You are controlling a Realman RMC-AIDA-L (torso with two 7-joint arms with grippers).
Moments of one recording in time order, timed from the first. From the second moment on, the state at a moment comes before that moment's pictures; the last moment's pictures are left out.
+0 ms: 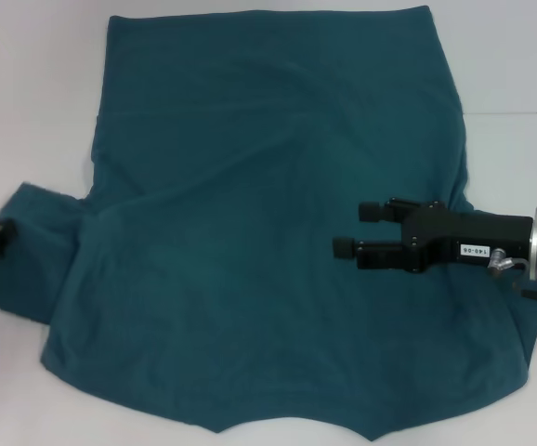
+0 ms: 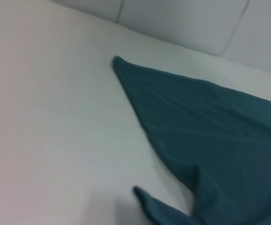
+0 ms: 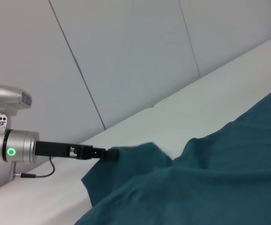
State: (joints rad) left arm -0.41 -2.12 0.45 0.74 2.05 1.00 -1.71; right arm 0.62 2.09 -0.73 -0.58 -1.96 -1.43 1.51
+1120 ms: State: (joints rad) left arm -0.44 -2.11 0.45 0.93 2.05 1.33 -1.90; right arm 0.62 2.09 -0.73 -0.56 -1.94 -1.42 1.51
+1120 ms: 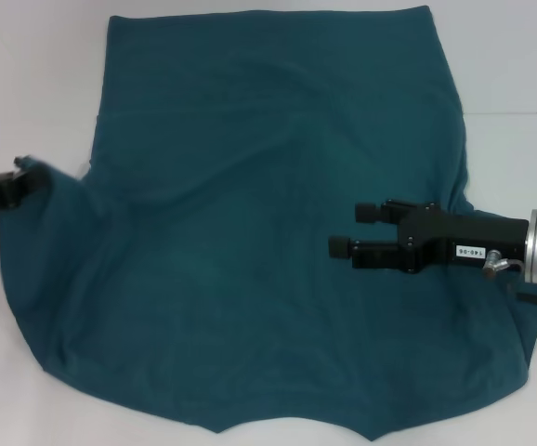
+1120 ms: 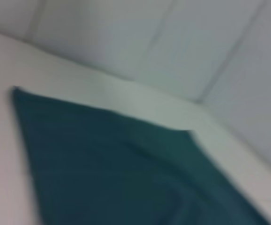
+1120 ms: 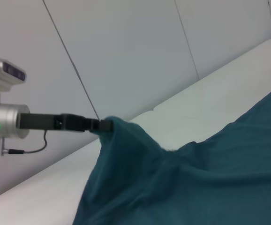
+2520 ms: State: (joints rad) left arm -0.49 -2.16 0.45 0.66 1.88 1.33 -1.68; right arm 0.60 2.05 -0.72 -0.56 -1.94 -1.37 1.62
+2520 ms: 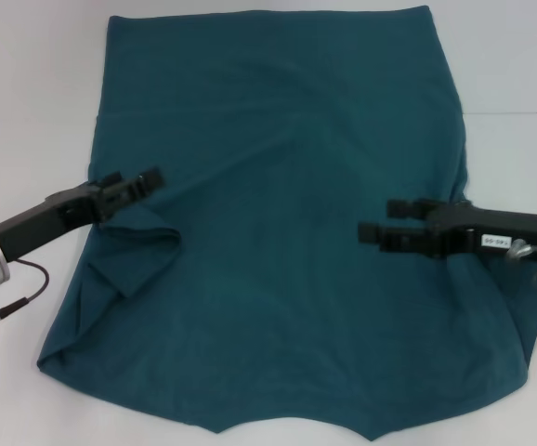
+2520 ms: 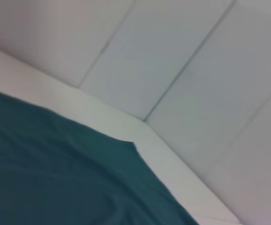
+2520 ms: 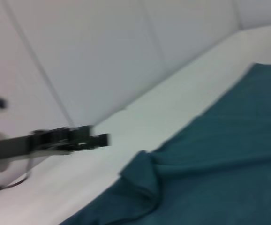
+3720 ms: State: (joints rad) left arm -0.50 -2.16 0.49 0.60 1.89 1.48 -1.46; right arm 0.52 1.97 -0.71 -0.57 -1.96 -1.27 1.98
